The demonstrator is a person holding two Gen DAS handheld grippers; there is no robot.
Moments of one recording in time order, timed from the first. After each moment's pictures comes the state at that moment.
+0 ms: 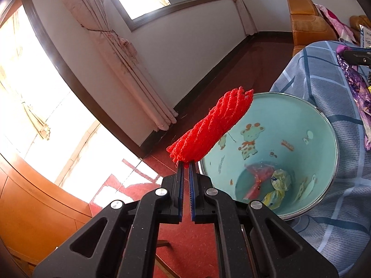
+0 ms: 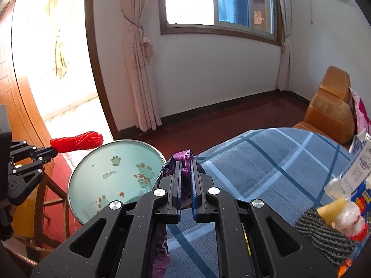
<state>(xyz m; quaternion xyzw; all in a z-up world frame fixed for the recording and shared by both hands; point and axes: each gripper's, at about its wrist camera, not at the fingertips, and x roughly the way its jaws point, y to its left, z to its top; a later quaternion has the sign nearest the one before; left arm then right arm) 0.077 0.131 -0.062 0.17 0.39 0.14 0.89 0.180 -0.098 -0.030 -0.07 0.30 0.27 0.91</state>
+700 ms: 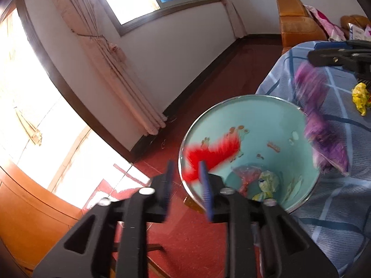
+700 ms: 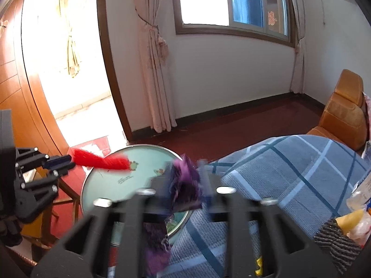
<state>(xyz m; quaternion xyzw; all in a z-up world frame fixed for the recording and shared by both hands) 0.073 0.117 -0.062 0.17 0.38 0.11 0.90 0.185 -0.075 -0.030 -0.05 0.30 0.31 0.90</state>
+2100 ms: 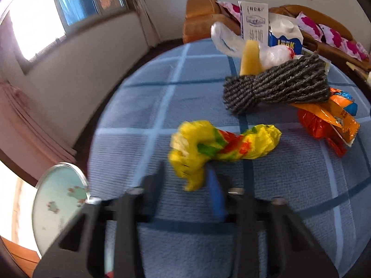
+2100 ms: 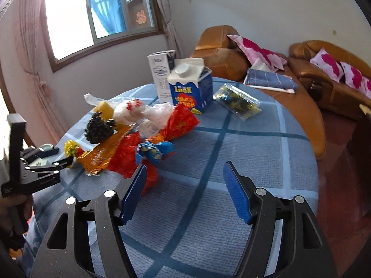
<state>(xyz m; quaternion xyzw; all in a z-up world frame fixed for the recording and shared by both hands) 0.142 -0.138 -0.103 0.17 0.40 -0.14 0.89 0.047 -0.410 -0.074 0.10 0.31 -0.02 0.94</state>
